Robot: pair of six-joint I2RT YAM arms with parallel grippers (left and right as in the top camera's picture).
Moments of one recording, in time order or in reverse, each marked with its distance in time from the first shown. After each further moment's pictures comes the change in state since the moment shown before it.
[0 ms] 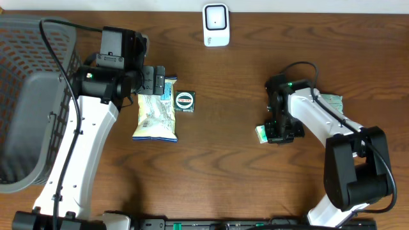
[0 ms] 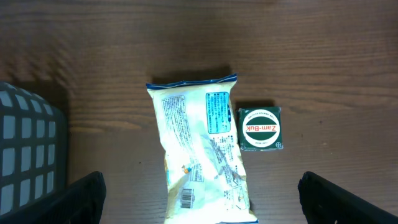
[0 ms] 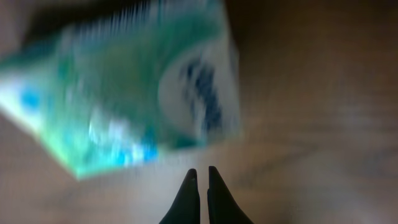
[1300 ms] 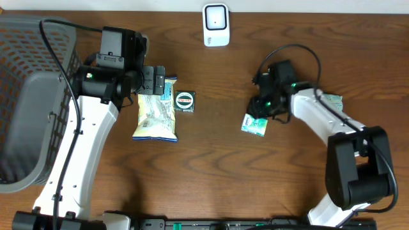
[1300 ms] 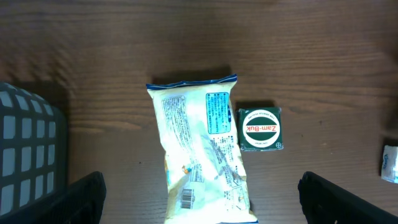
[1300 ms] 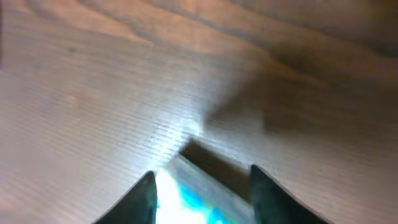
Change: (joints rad) left arm 0.000 0.000 0.000 0.001 0.000 0.000; right arm -0.036 0.000 0.000 0.489 -0.343 -0.181
